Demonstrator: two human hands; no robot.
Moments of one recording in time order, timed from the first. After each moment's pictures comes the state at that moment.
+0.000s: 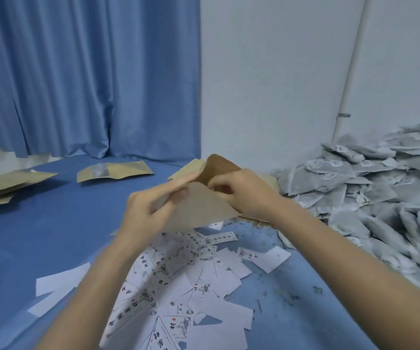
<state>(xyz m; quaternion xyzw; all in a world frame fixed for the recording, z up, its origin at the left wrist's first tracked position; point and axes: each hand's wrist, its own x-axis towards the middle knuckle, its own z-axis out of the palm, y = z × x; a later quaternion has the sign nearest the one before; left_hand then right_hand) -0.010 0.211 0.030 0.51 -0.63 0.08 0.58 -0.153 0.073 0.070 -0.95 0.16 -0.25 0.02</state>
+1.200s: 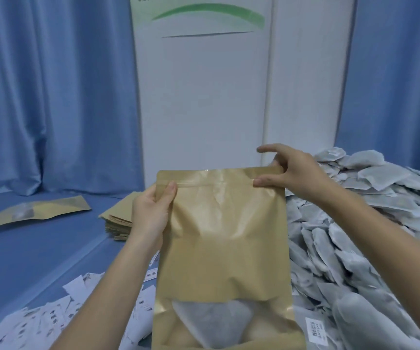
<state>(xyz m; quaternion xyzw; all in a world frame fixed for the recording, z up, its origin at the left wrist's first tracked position) -0.139 0.104 0.087 0.46 -0.40 -0.20 0.76 -0.374 0.004 0.161 -0.84 0.32 -0.42 0.09</state>
